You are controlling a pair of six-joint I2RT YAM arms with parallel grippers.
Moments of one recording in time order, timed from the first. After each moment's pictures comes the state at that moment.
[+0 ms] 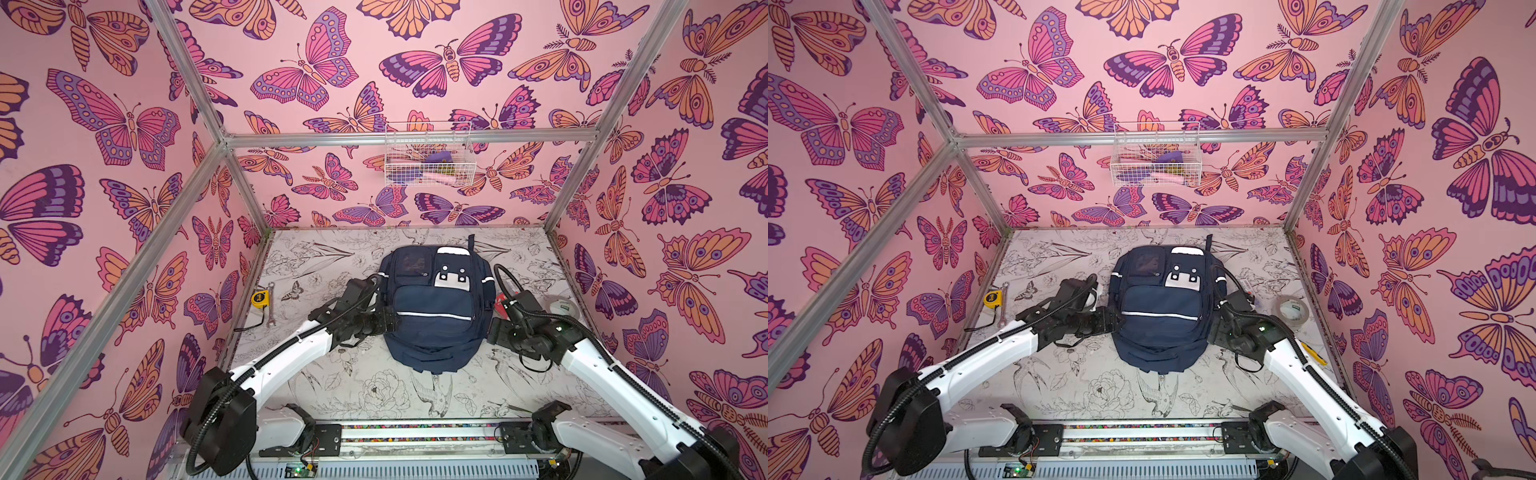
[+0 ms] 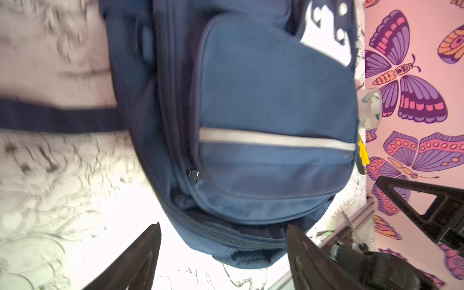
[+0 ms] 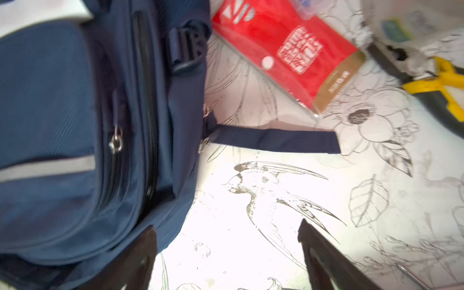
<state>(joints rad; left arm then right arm) -0.57 1.26 0.81 -0.44 0.27 -0.74 0.45 1.00 0.80 -0.95 0.13 0.75</state>
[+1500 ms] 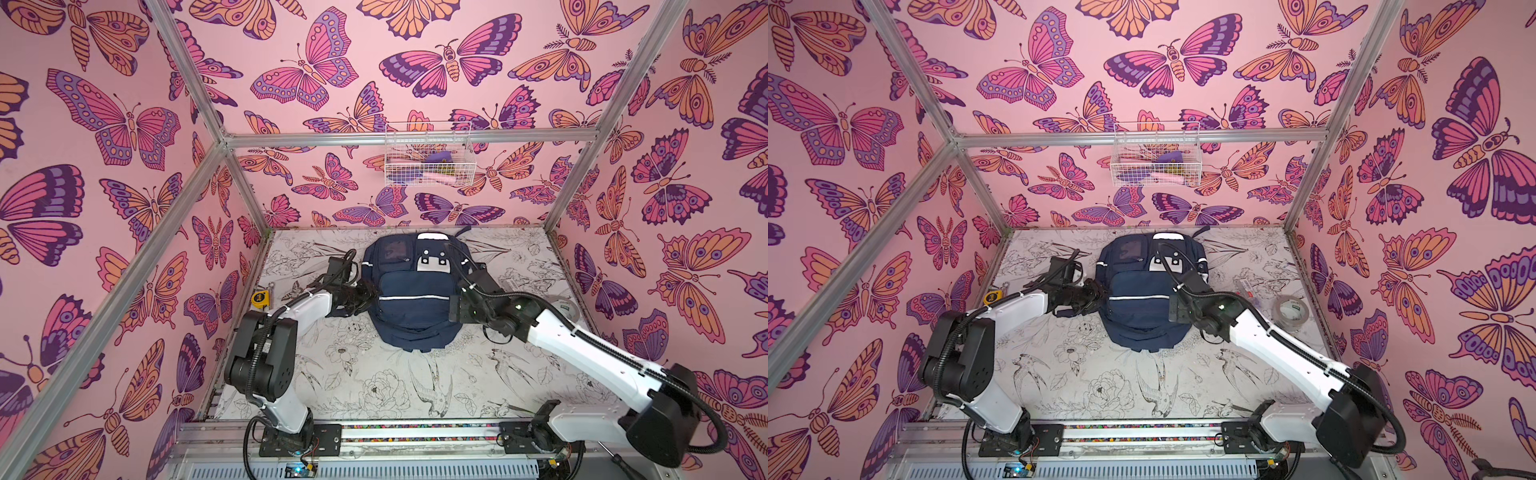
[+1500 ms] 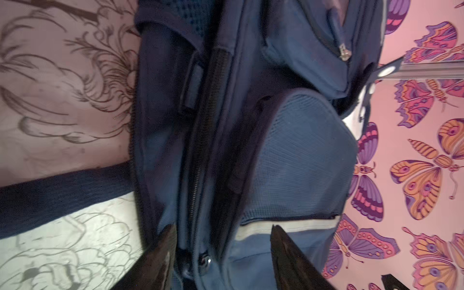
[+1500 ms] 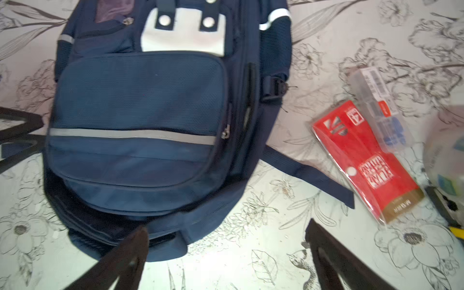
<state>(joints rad) -0.27 1.67 1.00 -0.28 0.47 -0.82 0.72 1.22 1.00 -0.74 0.36 0.66</state>
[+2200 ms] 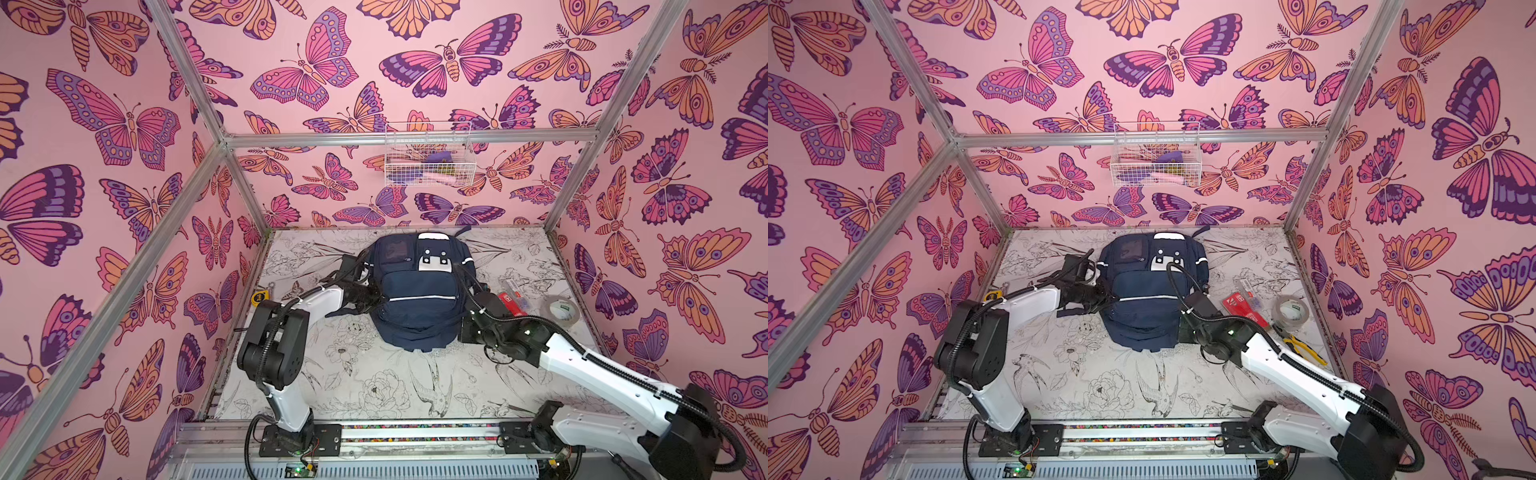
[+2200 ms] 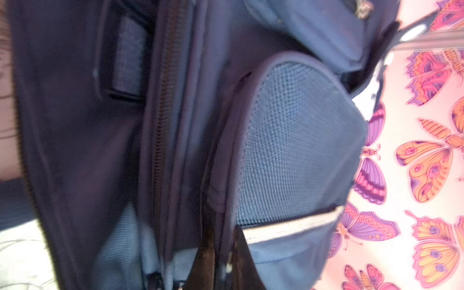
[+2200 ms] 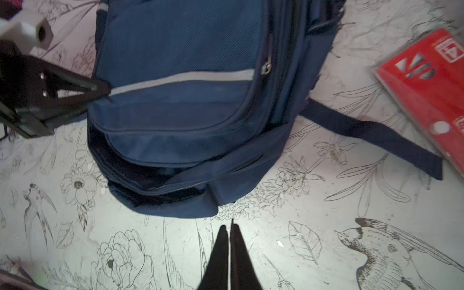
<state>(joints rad) -0.33 1.75 1.07 -0.26 0.53 -0.88 0.80 1.15 0.85 -0.63 0.19 0.74</state>
